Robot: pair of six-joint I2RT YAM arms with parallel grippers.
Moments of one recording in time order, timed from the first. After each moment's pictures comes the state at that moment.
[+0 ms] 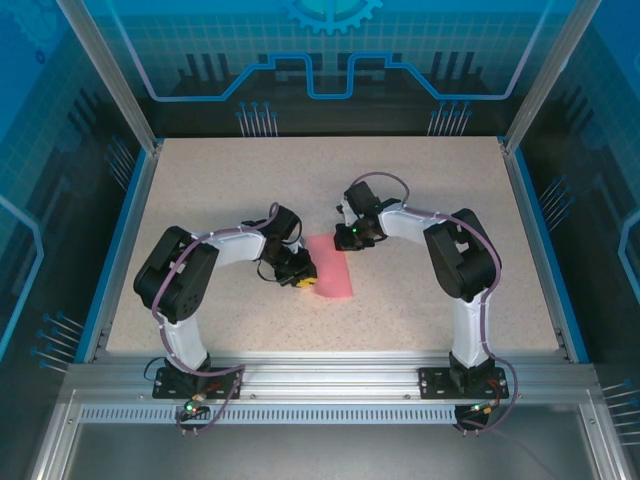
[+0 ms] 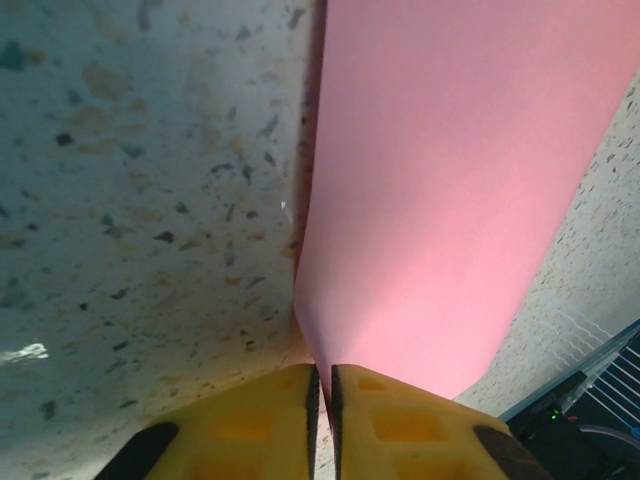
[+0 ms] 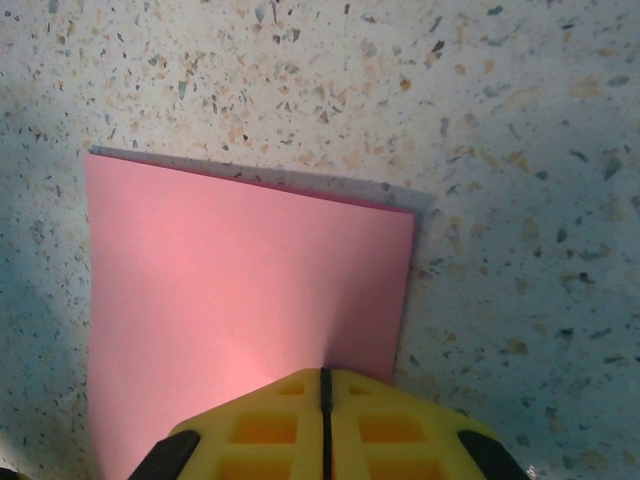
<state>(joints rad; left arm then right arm) -0.46 1.83 1.00 -0.47 0.58 -0.82 0.51 2.03 1.32 -0.46 -0.30 0.38</state>
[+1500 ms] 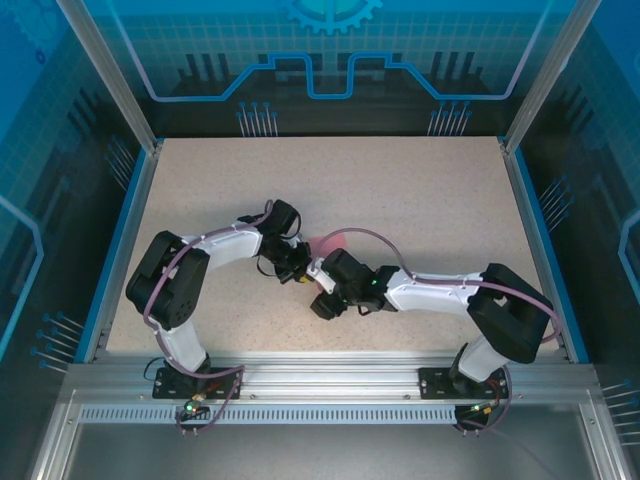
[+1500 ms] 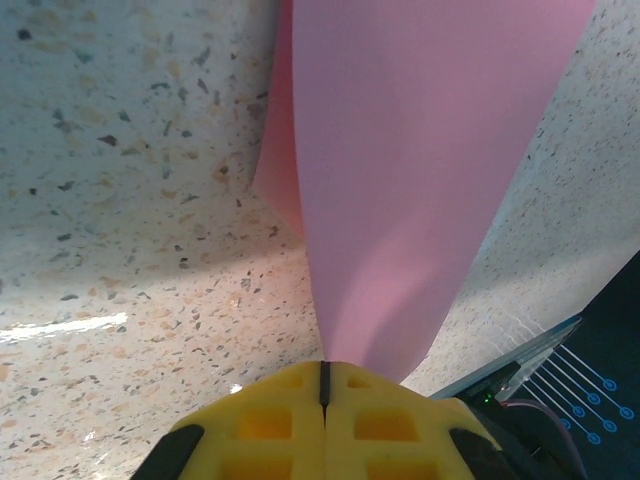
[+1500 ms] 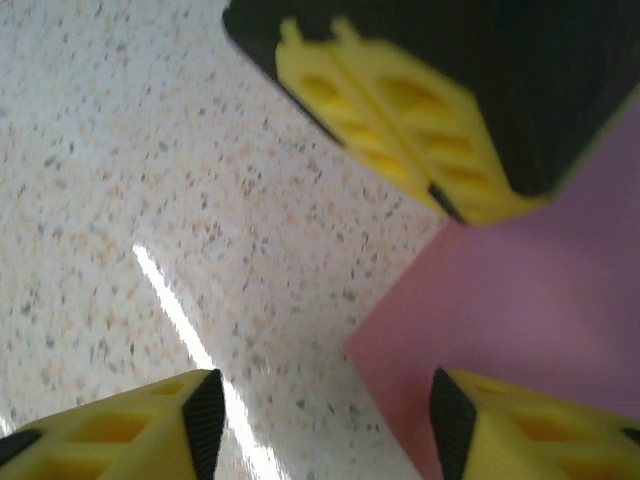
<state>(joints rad) -0.46 1.77 1.04 -0.53 0.62 -0.93 0.96 1.58 0.83 -0.21 -0.05 0.08</state>
